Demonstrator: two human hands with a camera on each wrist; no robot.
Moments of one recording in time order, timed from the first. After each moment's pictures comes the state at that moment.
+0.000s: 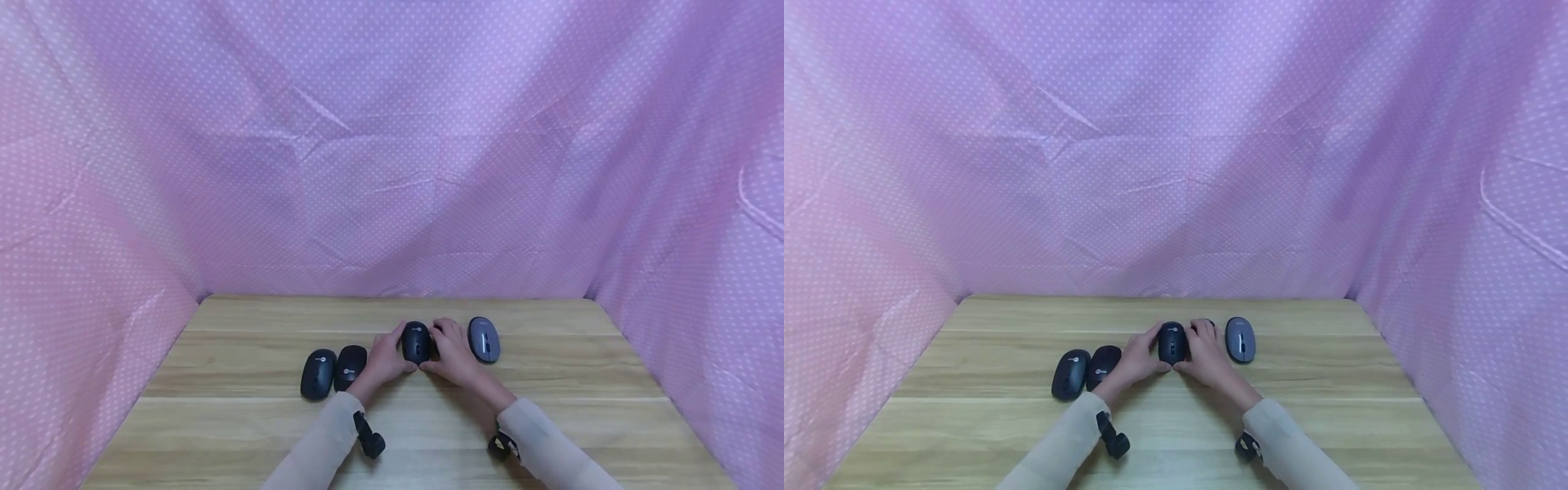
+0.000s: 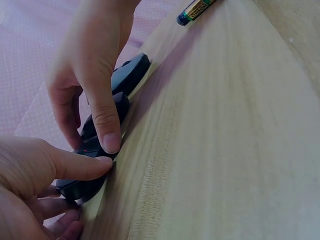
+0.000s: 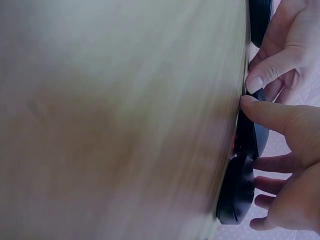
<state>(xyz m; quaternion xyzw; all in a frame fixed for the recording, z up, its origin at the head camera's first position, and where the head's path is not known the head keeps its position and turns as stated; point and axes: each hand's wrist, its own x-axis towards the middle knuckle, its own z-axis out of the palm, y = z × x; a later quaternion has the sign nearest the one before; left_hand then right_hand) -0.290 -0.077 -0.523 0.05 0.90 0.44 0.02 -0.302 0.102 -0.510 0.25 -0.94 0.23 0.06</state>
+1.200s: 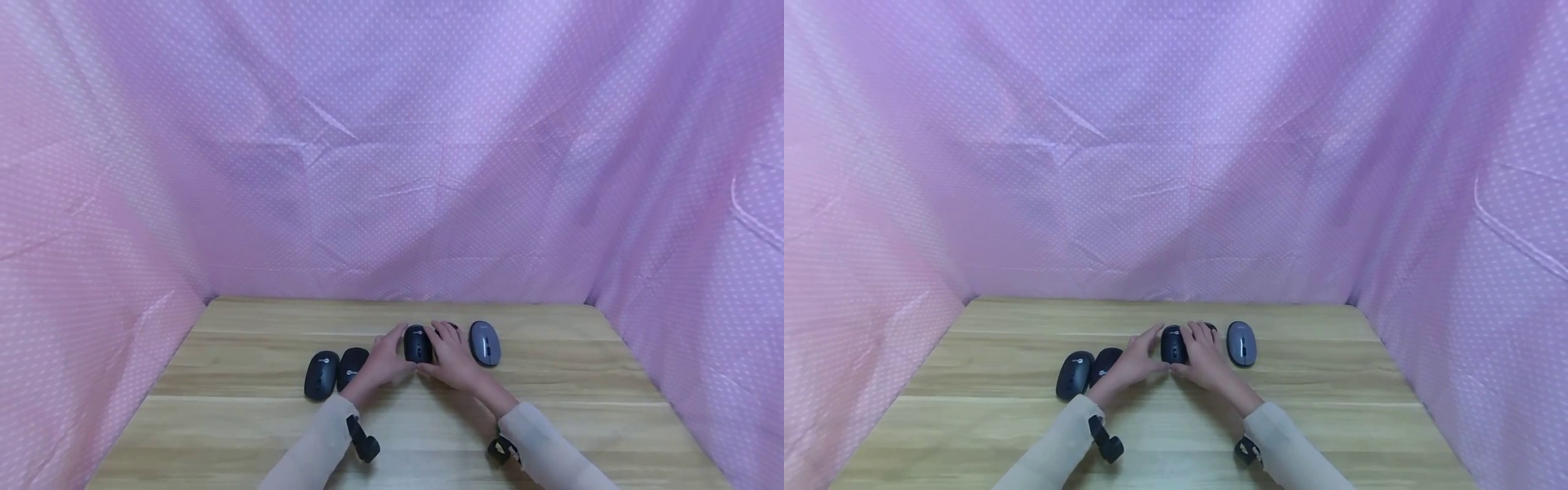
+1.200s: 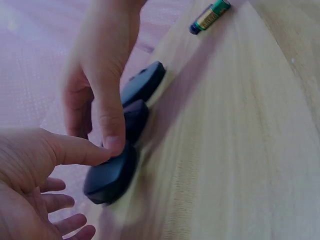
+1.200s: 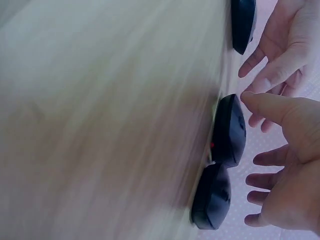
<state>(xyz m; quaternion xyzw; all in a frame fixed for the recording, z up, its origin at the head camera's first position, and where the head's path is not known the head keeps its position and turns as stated) -0.273 -0.088 -0.505 0.07 0.88 0.46 0.04 -0.289 0.098 -0.494 0.27 -0.94 0.20 0.03</state>
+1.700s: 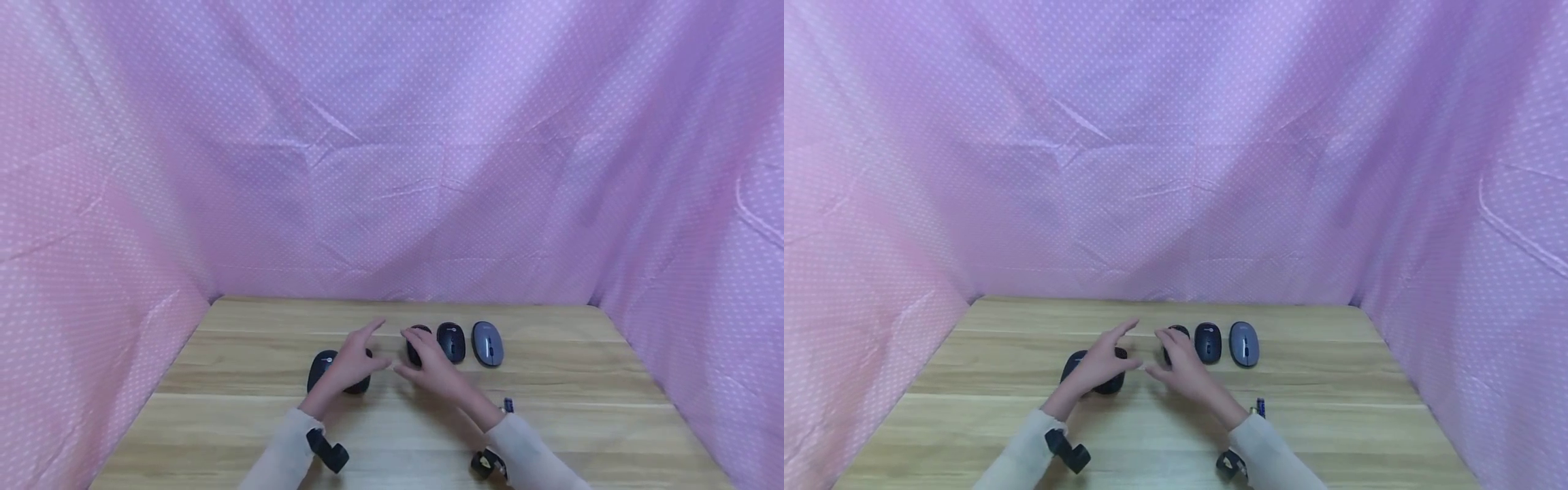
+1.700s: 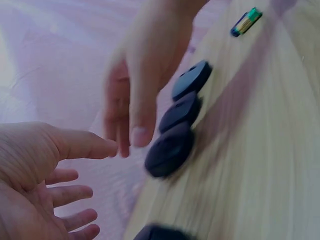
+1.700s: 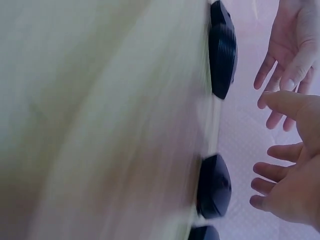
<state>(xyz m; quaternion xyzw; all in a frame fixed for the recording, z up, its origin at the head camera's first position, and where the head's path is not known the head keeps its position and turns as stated) -0.246 -0.145 -0.472 0.10 0.87 0.48 0.01 -0.270 0.063 -0.492 0.30 -0.89 0.36 0.00</state>
